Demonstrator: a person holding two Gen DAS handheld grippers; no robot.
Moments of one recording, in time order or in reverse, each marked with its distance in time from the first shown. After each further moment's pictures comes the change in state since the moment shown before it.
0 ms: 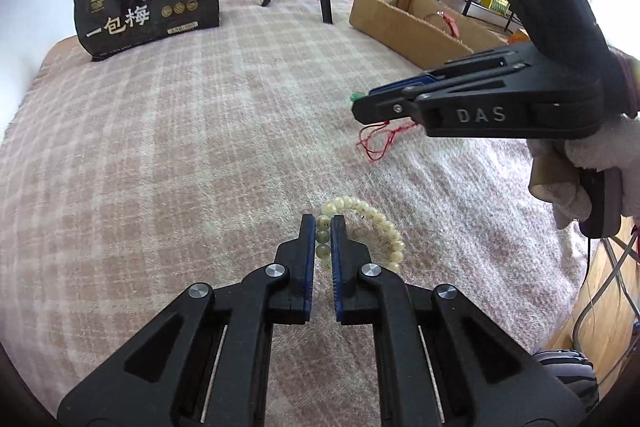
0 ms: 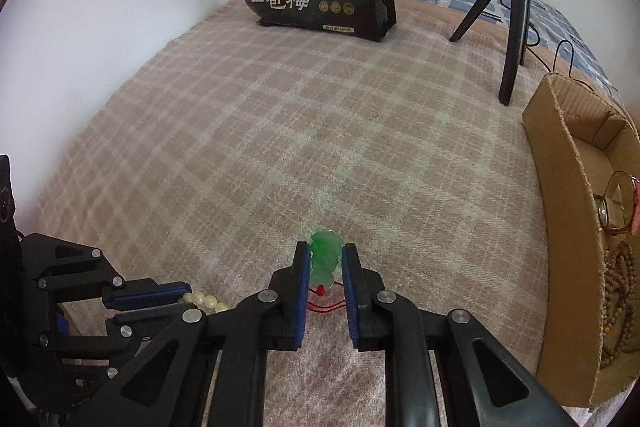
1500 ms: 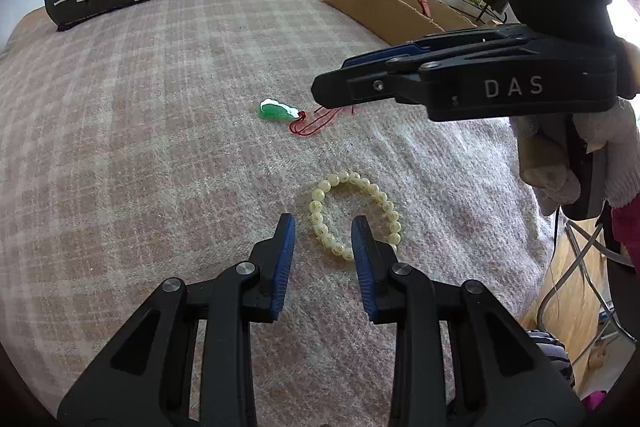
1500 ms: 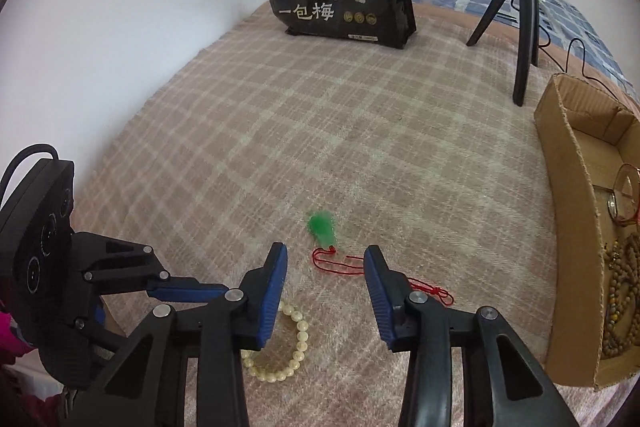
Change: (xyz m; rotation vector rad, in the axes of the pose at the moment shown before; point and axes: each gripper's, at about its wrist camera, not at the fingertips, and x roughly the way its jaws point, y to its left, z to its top) left arm 0.009 -0.001 -0.009 -0.023 0.099 -0.155; right arm -0.009 0.007 -0.005 -0.015 0.016 0.119
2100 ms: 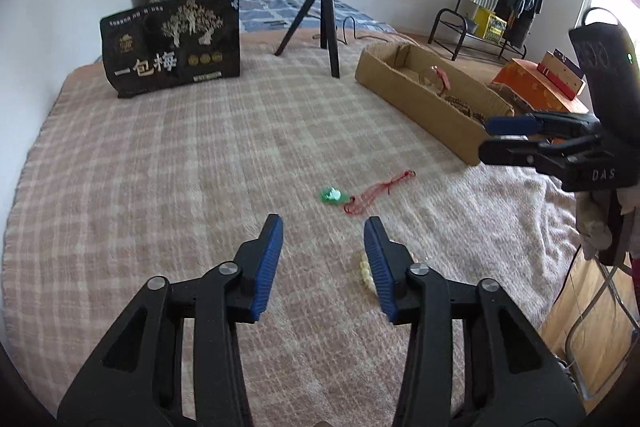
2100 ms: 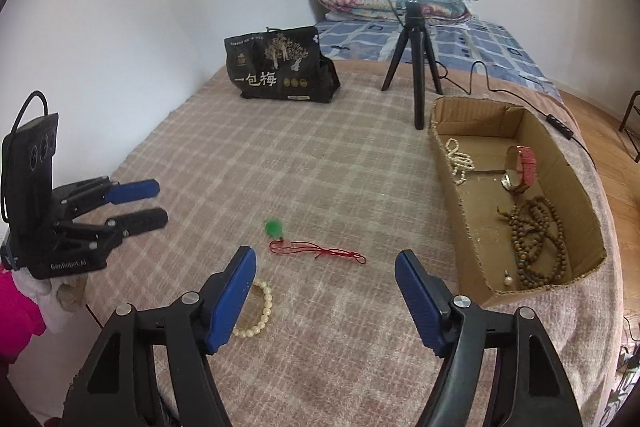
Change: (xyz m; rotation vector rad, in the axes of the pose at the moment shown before) left arm -0.063 0.012 0.018 0.020 -0.184 0.123; right arm -0.094 -0.013 -0.040 0.106 -0.206 -0.135
